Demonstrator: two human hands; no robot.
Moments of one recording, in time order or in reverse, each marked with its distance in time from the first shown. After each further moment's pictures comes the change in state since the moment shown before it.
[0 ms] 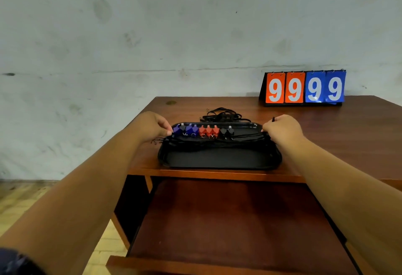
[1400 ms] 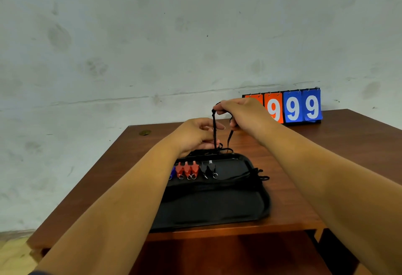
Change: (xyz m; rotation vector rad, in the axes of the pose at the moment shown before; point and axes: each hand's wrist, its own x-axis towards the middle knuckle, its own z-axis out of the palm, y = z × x) left_hand 0.089 0.167 0.074 -0.767 -0.416 0.133; right_hand 0.044 -0.109 -0.032 0.332 -0.151 -0.340
